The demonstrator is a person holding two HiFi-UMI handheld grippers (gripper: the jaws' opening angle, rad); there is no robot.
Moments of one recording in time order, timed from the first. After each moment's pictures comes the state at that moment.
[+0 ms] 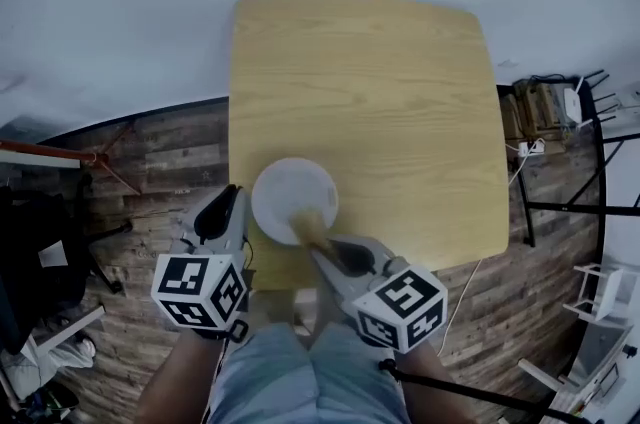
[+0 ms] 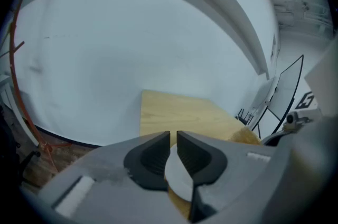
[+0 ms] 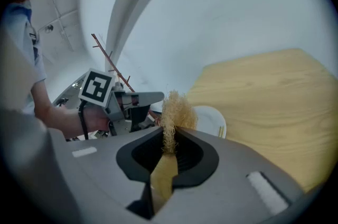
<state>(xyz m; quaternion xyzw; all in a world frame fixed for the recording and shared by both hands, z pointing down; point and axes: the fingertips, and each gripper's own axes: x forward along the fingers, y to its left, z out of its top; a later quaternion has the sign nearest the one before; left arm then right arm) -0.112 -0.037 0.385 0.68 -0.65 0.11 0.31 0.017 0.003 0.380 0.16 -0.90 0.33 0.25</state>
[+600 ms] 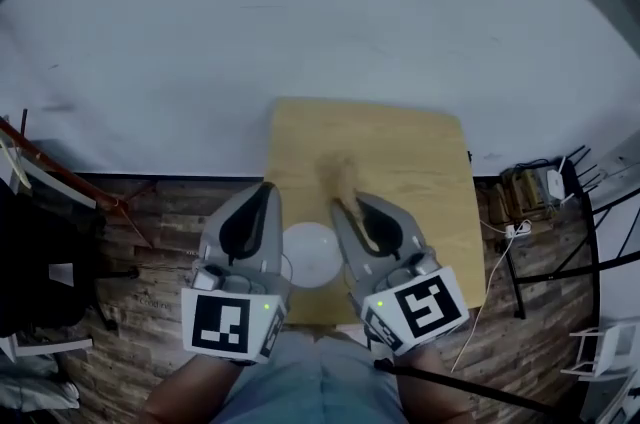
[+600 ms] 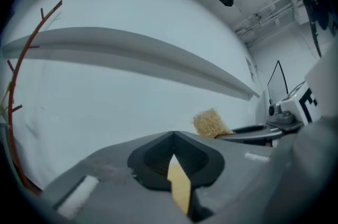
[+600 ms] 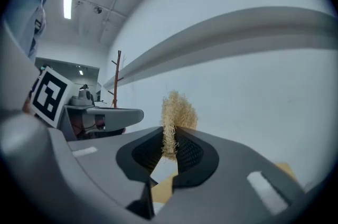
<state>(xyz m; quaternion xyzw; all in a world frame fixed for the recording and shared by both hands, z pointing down) -0.107 -0.055 0.140 0.71 -0.70 -0.02 0.03 -0.028 -0.079 0.150 0.26 -0.96 0.02 0.05</state>
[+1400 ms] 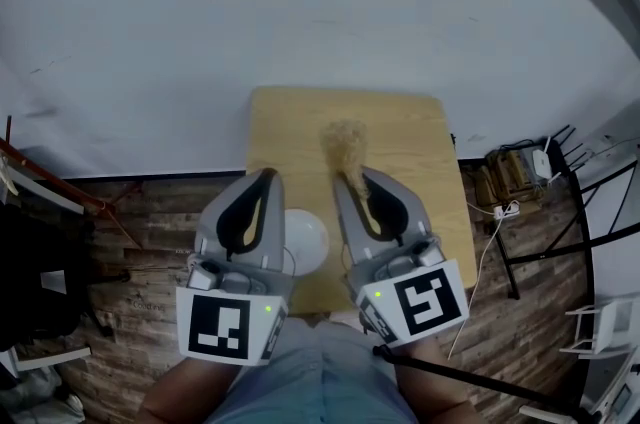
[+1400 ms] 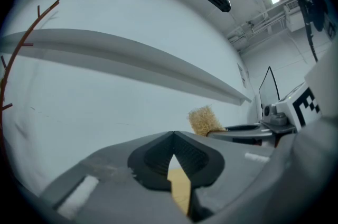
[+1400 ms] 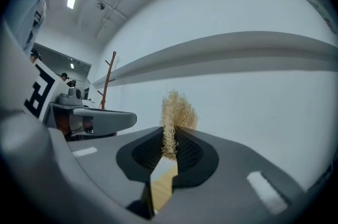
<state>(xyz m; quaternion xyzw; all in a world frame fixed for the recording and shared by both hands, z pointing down) -0.075 -0.053 0.121 0.74 -0.67 -0.03 0.01 -0.001 -0.083 0.121 0.32 -0.95 -0.03 0.02</state>
